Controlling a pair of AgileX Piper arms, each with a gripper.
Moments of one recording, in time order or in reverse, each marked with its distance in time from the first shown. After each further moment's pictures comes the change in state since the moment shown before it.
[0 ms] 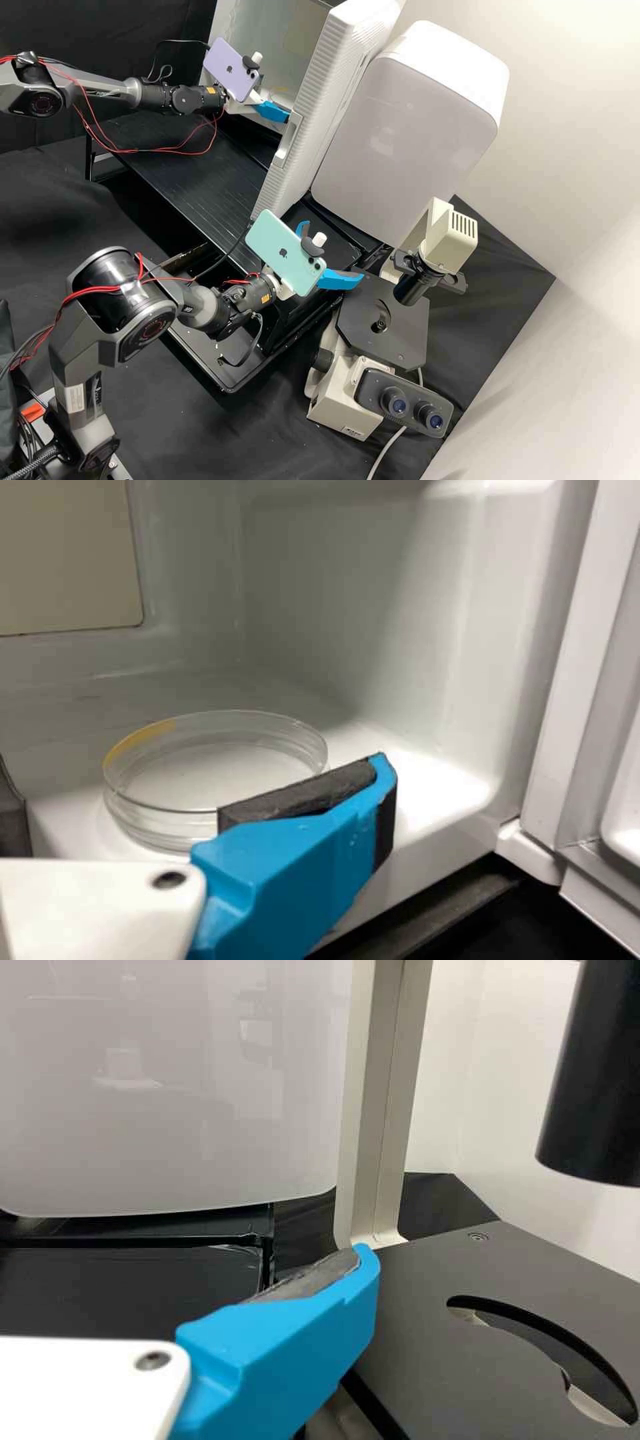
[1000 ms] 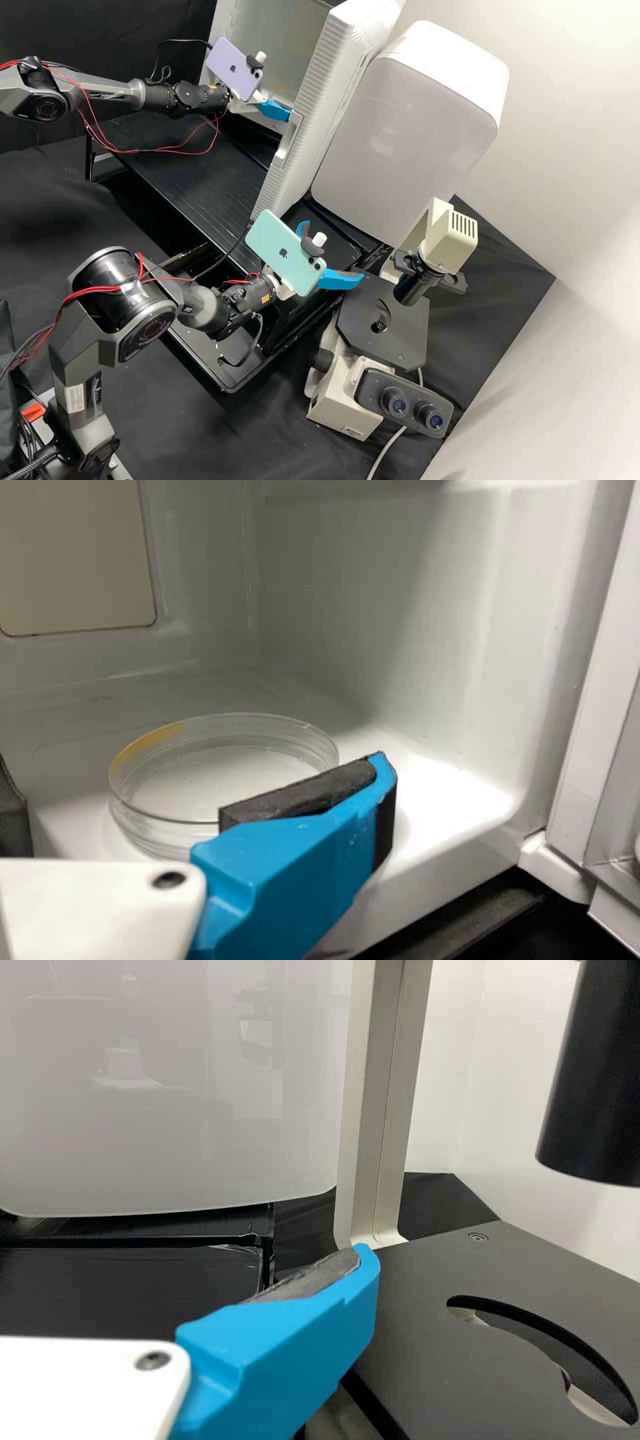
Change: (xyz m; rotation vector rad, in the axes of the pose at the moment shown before) left arm 0.006 0.005 0.003 0.006 0.029 0.003; right arm 0.000 0.000 0.000 0.000 0.000 0.000
